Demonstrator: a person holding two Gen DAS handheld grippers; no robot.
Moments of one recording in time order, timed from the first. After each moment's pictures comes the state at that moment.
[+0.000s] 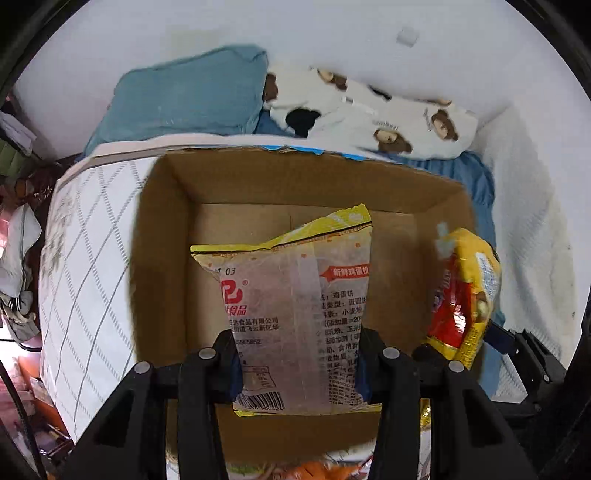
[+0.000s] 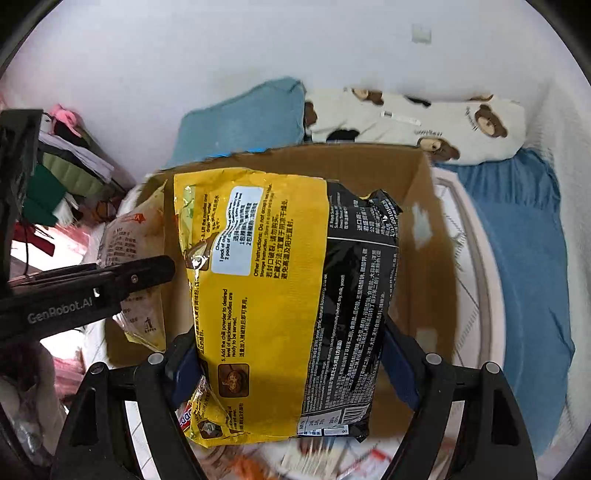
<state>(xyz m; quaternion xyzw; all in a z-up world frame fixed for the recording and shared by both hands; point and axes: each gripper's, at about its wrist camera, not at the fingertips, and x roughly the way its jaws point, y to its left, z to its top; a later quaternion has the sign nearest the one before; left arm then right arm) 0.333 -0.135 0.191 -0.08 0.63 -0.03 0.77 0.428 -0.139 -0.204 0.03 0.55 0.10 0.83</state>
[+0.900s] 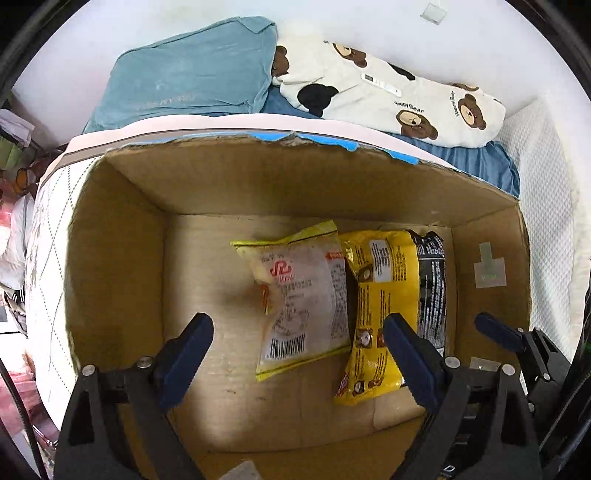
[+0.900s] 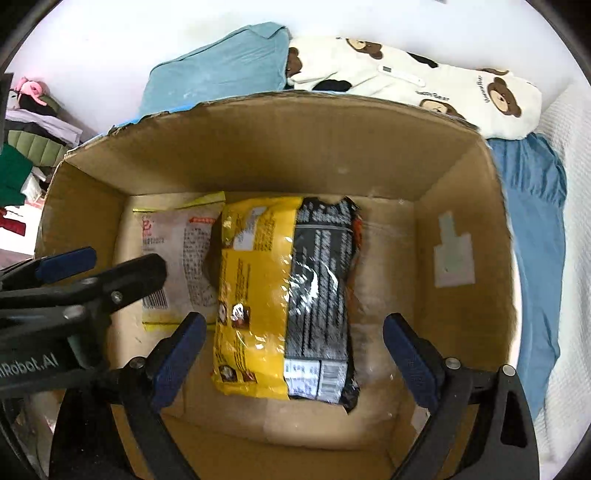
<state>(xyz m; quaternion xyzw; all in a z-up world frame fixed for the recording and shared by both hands) 0.347 -0.118 0.018 -0.07 0.66 0.00 0.75 0.509 -0.144 -0.254 0.00 0.62 0.07 0.78</state>
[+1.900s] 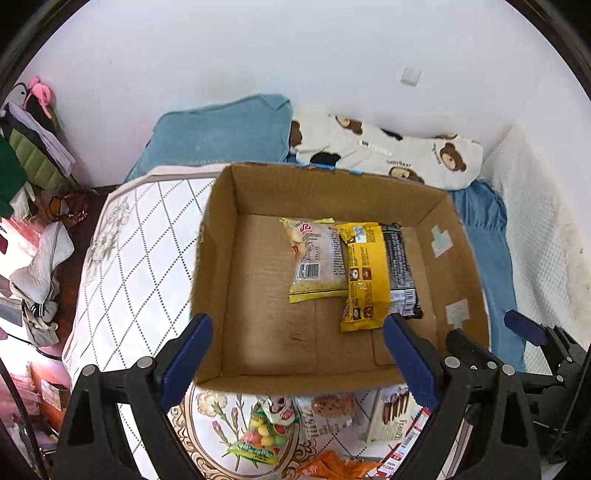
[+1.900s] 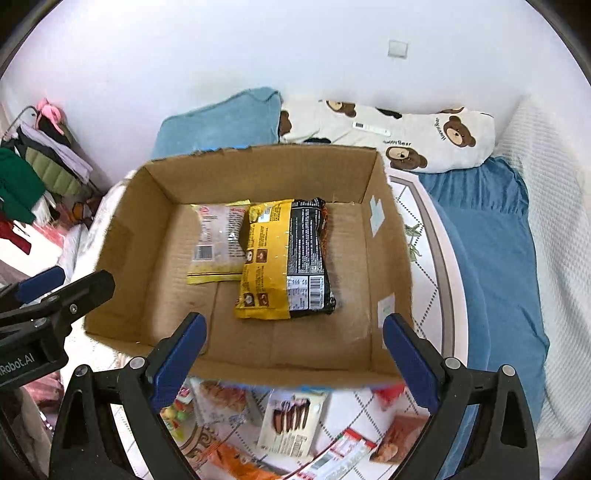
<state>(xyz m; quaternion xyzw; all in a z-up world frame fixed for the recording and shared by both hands) 0.202 -0.104 0.109 -0.05 0.53 0.03 0.84 0.336 -0.153 -0.134 0.02 0.50 0.05 0.86</state>
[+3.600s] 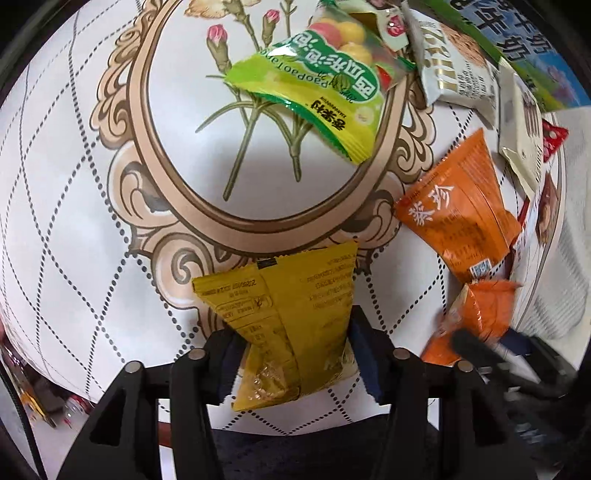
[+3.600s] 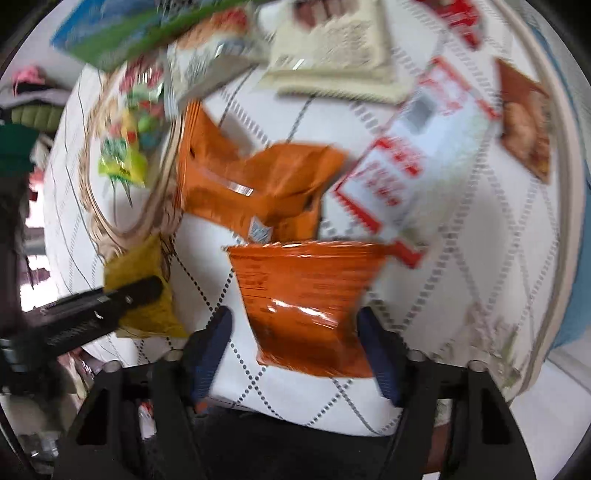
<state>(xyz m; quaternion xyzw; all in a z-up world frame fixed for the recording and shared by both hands) -0.005 -0.049 -0.142 -0.13 0.74 0.02 0.66 0.129 -0.119 -0.362 0.06 0.70 0.07 0.71</state>
